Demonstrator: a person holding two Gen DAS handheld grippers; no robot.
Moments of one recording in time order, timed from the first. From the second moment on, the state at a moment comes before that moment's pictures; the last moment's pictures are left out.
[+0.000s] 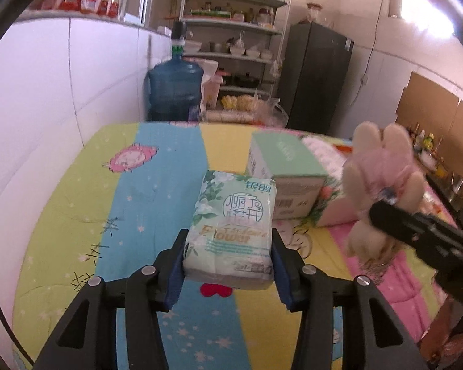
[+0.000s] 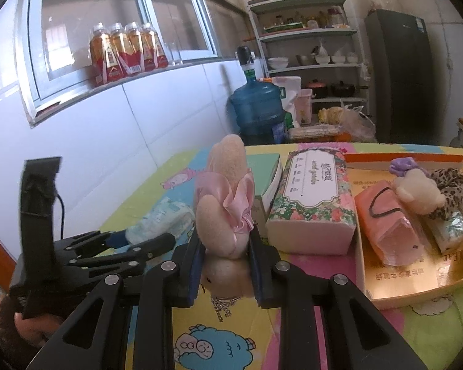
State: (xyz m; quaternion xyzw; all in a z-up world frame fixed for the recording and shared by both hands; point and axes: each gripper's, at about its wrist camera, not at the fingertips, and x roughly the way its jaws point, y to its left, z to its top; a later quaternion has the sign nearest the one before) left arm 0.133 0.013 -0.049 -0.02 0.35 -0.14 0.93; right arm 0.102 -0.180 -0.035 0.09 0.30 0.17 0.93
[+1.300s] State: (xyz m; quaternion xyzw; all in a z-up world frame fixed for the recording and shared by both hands) left arm 0.110 -0.141 0.006 -0.02 0.27 -0.20 0.94; right arm 0.044 -0.327 0.004 0.13 0.22 0.07 0.96
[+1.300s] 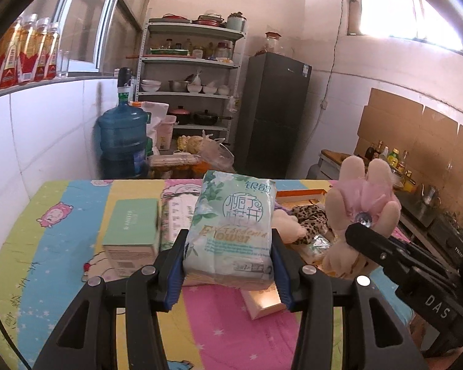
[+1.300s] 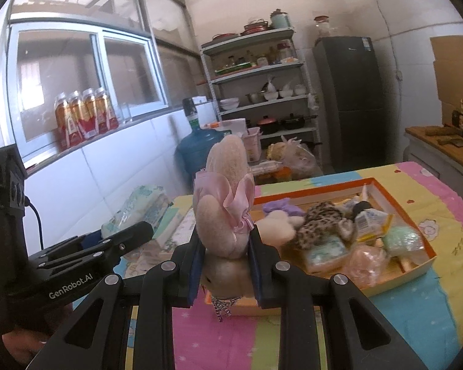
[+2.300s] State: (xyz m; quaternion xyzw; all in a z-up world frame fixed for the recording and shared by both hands) left arm 0.134 -0.258 -0.023 0.00 0.30 -0.26 0.92; right arm 0.048 -0.452 -0.027 0.18 0.23 -0.01 0.96
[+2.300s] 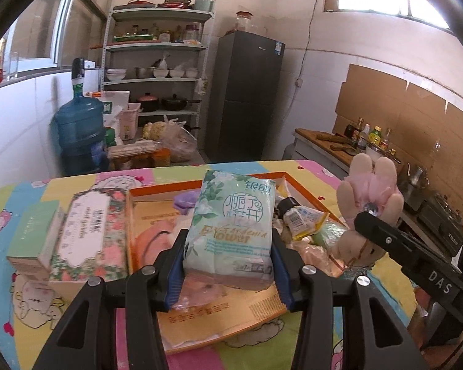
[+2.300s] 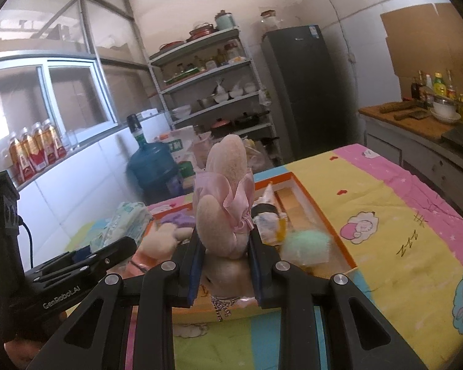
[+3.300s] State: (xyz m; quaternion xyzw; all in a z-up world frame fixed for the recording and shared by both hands) left arm 0.162 -0.312 -0.068 0.02 0.35 -0.27 0.89; right arm 0.093 -0.487 -0.065 0.19 0.27 -0.02 0.94
